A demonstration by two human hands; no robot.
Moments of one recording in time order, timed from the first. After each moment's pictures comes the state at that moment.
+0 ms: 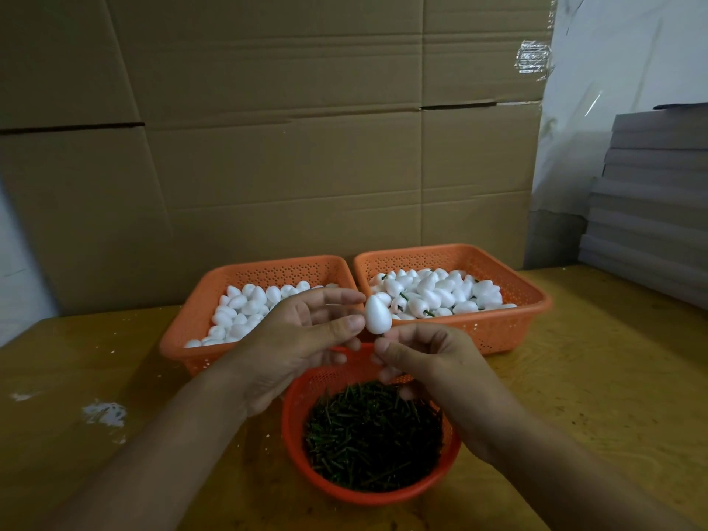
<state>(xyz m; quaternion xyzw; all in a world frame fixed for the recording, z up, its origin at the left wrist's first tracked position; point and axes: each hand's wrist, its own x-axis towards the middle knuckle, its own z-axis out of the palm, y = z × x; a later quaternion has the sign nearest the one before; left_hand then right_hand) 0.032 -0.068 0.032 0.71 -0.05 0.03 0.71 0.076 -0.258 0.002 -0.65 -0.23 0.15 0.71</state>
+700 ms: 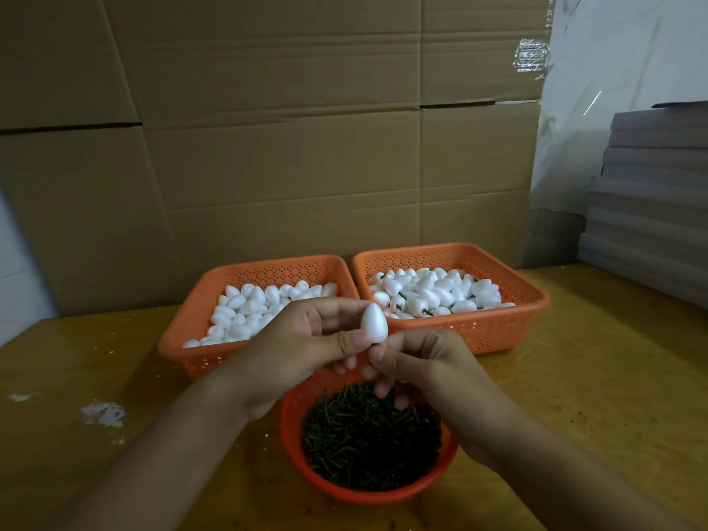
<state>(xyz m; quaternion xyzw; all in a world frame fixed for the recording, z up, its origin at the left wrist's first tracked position) 0.031 -0.073 0.030 0.76 -0.11 0.02 0.64 0.076 -0.260 0.000 -0.65 -0.29 0.17 0.68</state>
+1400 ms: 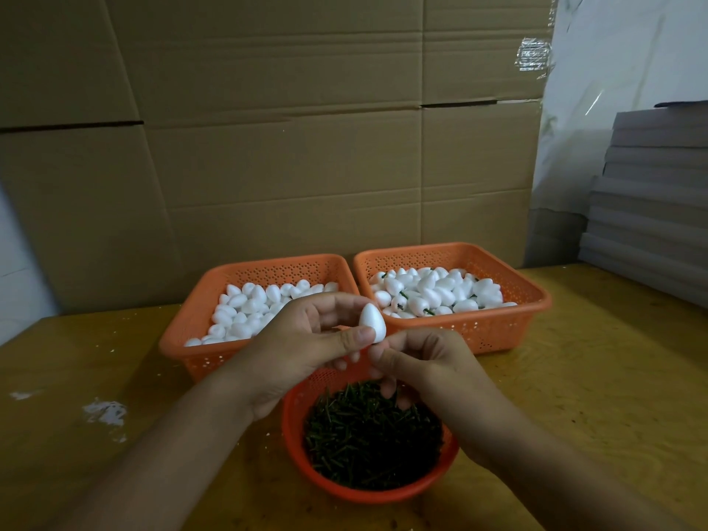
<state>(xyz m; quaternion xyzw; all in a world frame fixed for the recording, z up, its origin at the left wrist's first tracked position) 0.031 -0.075 0.029 0.75 -0.09 0.04 0.66 0.071 -0.257 0.003 -0.67 -0.28 0.14 0.67</state>
